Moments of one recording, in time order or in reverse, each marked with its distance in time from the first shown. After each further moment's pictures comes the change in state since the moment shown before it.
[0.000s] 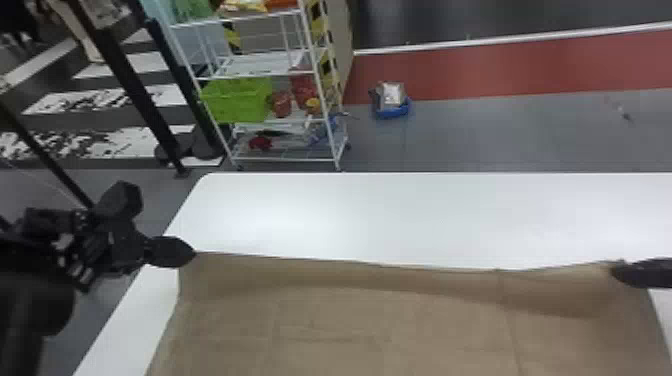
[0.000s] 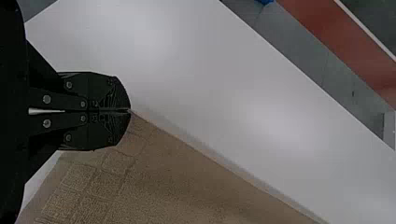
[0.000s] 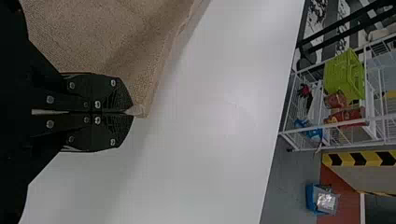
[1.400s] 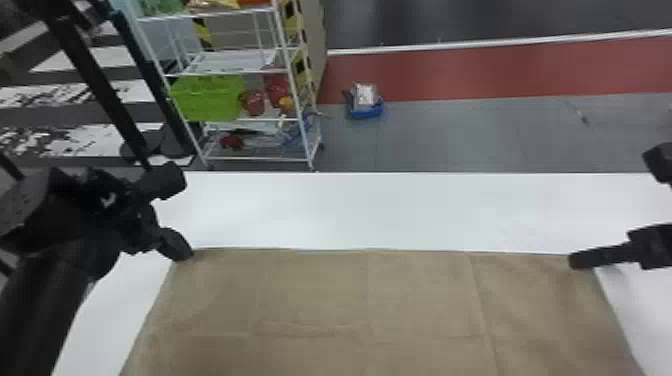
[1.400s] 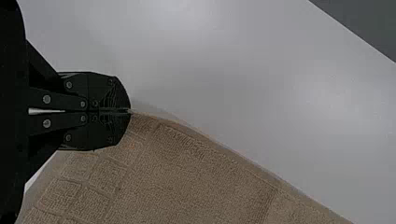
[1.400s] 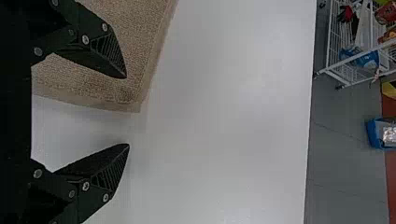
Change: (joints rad) left arm -0.303 0.033 -0.402 0.244 -0.247 0.236 -0.016; right arm -0.319 0.047 0.135 0.433 -0.009 0.163 -0.220
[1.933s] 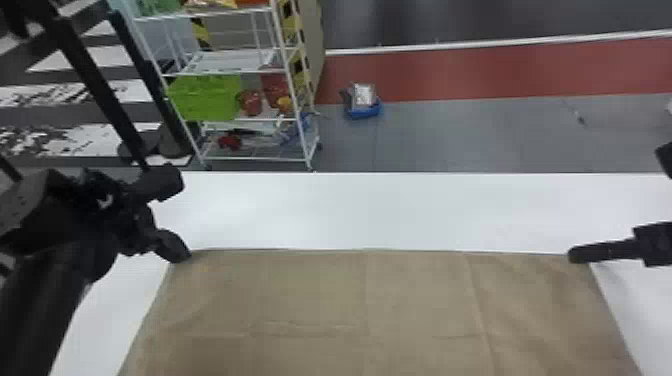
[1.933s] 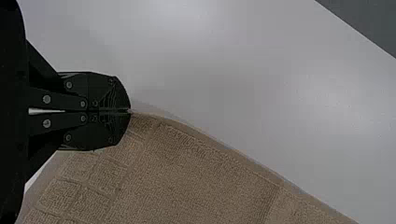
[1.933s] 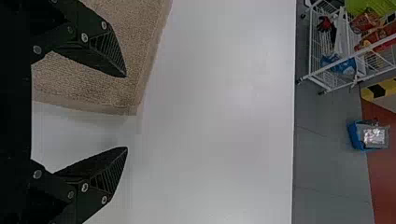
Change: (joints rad) left arm 0.005 0.000 0.001 -0.001 0.000 0.000 -0.003; right arm 0.028 -0.002 -0.059 -0.045 -0.040 -0.008 0.000
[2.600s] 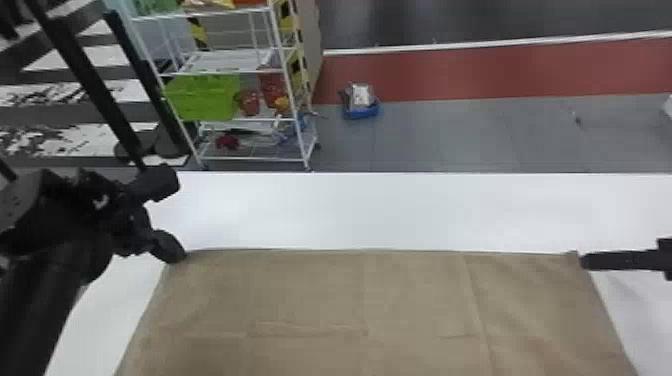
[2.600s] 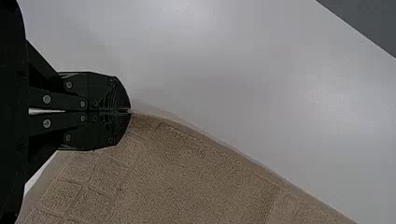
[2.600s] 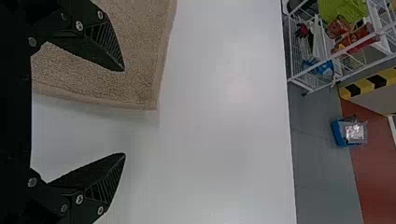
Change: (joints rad) left arm 0.002 0.001 0.003 0.000 -0.002 0.003 0.000; right arm 0.104 -0.011 -0.119 -0.101 -0.065 -0.002 0.004
